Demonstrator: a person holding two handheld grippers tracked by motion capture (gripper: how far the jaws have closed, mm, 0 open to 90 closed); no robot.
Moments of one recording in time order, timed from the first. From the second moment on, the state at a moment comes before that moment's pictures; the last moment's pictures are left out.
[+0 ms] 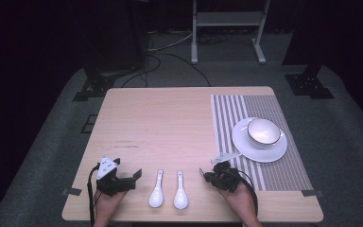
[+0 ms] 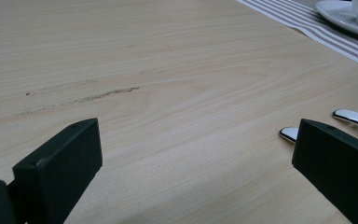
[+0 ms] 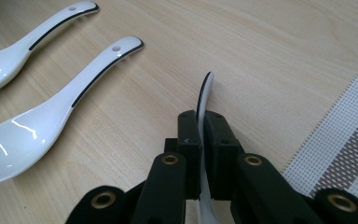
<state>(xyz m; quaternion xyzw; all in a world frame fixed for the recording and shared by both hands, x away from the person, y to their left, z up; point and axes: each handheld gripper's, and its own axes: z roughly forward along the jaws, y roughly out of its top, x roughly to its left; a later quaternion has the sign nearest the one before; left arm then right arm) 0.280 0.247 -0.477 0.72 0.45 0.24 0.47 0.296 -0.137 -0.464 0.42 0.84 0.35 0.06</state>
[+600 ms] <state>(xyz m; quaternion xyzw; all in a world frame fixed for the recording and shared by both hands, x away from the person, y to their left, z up) 0.281 0.247 -0.477 0.72 0.45 0.24 0.47 0.304 -0.171 -0.461 0.45 0.77 0.44 -0.04</state>
